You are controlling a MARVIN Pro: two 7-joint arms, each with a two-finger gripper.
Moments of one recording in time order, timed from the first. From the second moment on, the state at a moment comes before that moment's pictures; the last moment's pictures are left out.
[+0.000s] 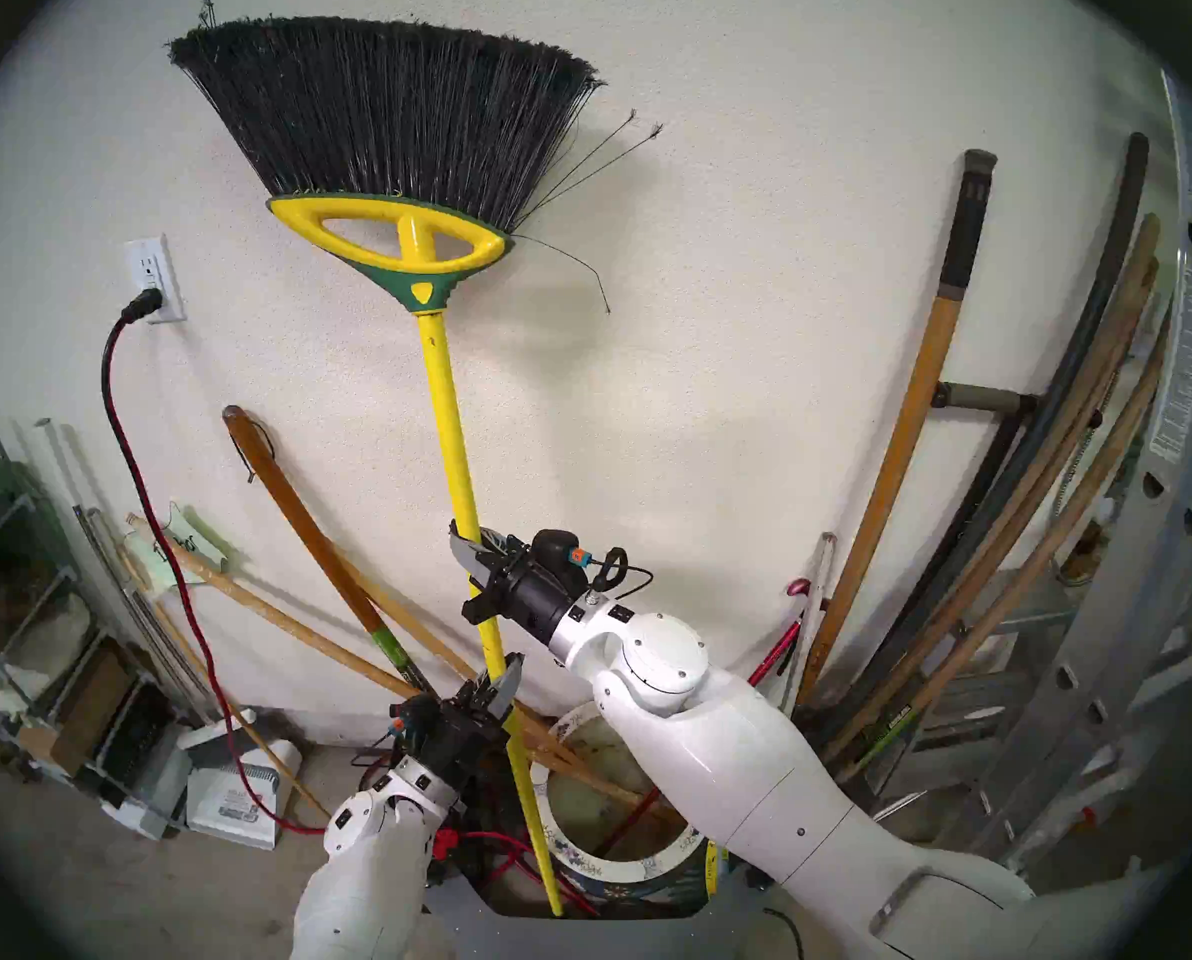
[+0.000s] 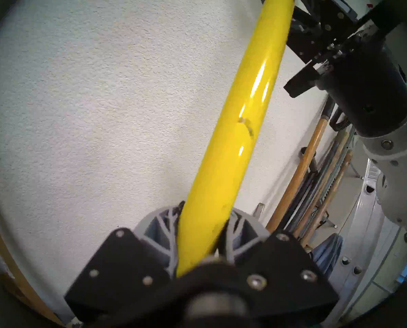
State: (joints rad) left arm 1.61 -1.58 -1.78 -0.97 -0.57 -0.28 -1.05; right arm -1.28 -1.48 0.89 -1.35 0.52 -0.15 0.37
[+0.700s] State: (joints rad) left arm 1.60 -1.57 -1.78 -0.97 -0.58 -0.28 -0.98; right arm -1.21 -1.60 0.91 -1.14 0.51 -0.25 0.38
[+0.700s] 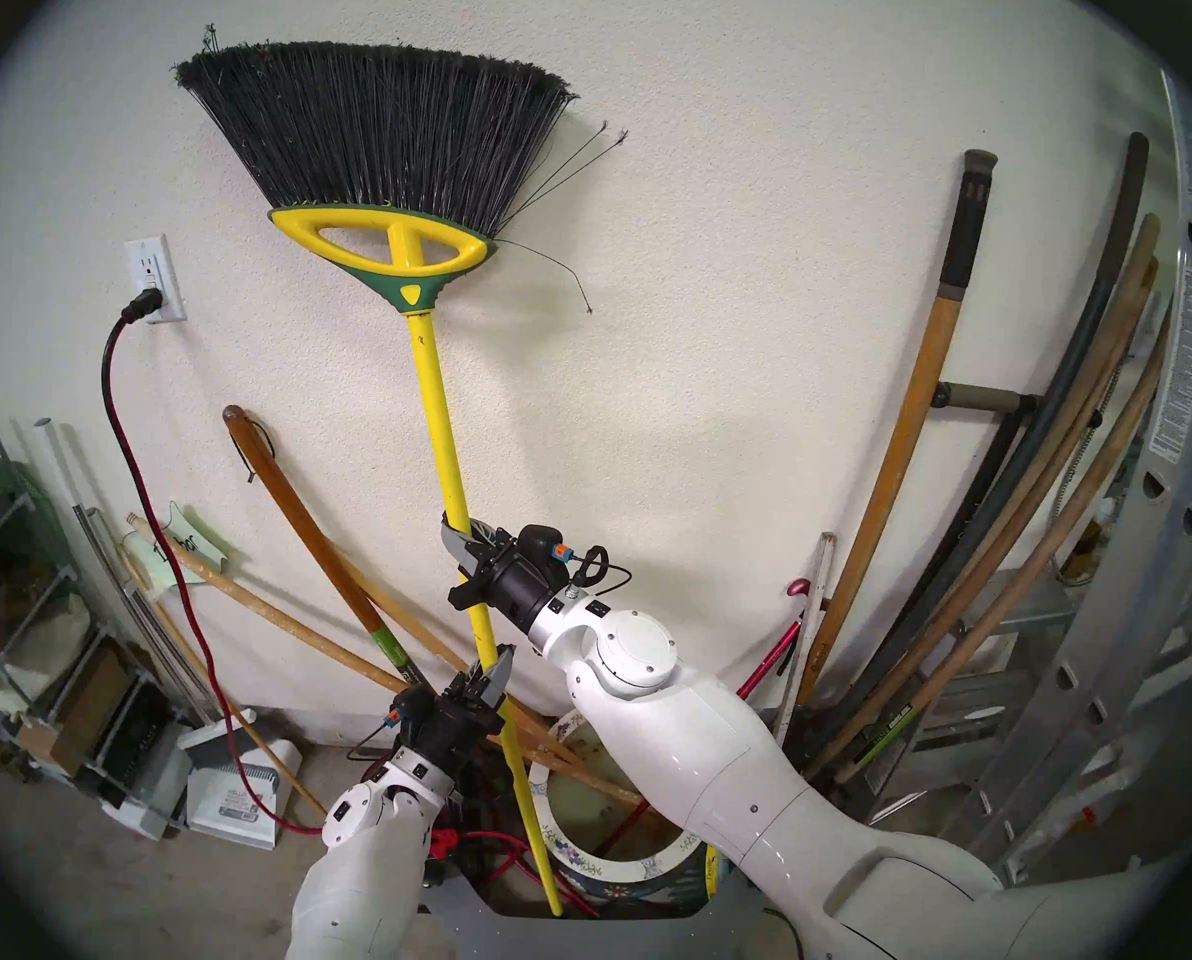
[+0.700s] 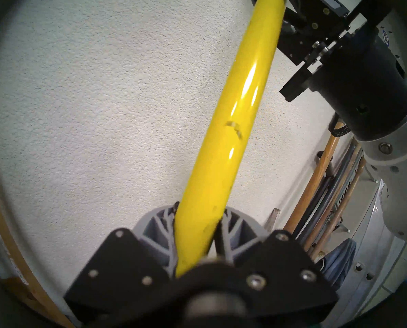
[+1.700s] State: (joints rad) left arm 1.59 -1.55 -1.75 -0.98 -0.61 -0.28 -0.90; right arm -1.08 -1.70 0.95 -0.86 0.46 -0.37 0.43
